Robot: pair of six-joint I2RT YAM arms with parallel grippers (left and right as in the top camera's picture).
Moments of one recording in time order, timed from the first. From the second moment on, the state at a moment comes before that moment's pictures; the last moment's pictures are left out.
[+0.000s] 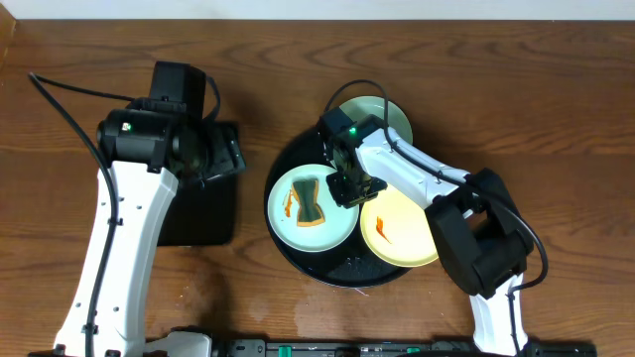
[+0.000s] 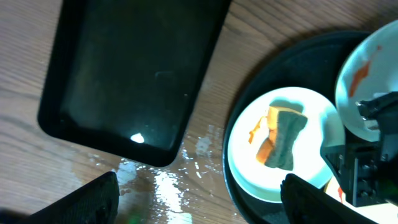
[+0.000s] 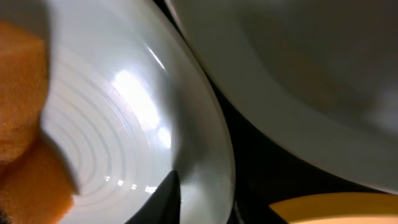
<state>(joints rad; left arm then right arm) -0.12 1.44 1.50 -1.34 -0.02 -0.47 0.64 2.13 1.54 -1.00 -0.09 0.26</state>
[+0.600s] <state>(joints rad) -0.13 1.53 1.50 -1.36 0.14 -0.43 0.63 2.13 1.54 -1.00 -0.09 0.27</state>
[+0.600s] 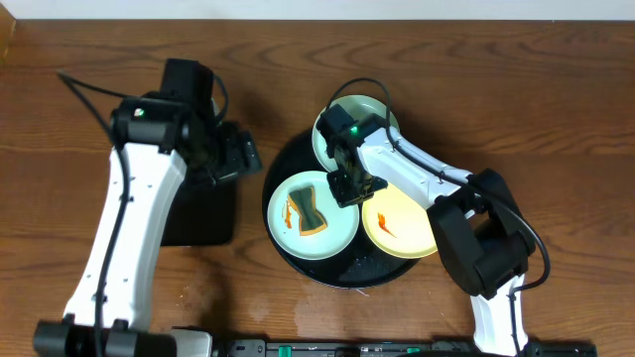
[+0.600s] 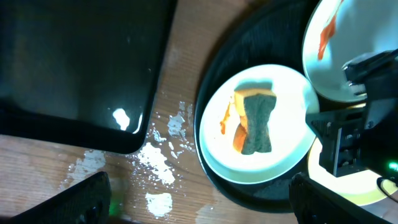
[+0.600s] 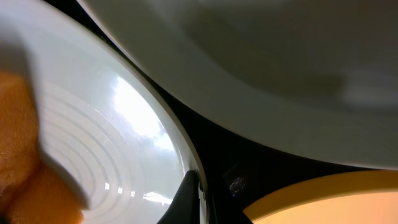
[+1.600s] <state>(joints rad) -0.26 1.78 1.44 -1.28 0.36 -0.41 0.63 2.13 1.54 -0.98 -0.10 0.34</state>
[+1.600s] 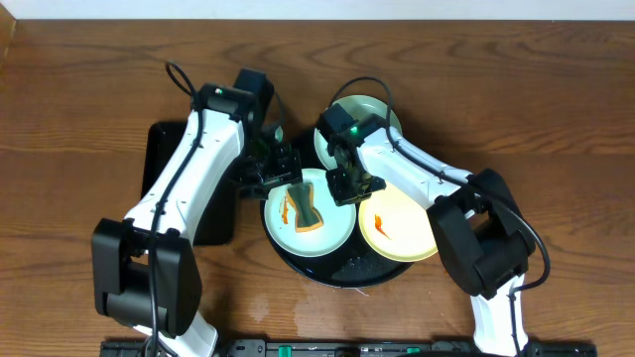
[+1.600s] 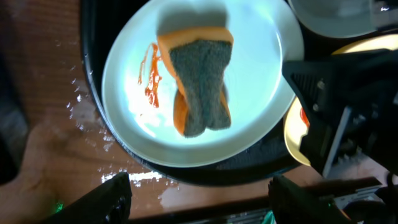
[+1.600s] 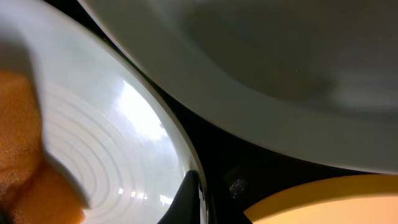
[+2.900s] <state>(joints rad) -0.38 1.78 1.14 -0.84 0.37 -0.62 0.63 2.13 1.54 -0.98 -0.10 0.35</state>
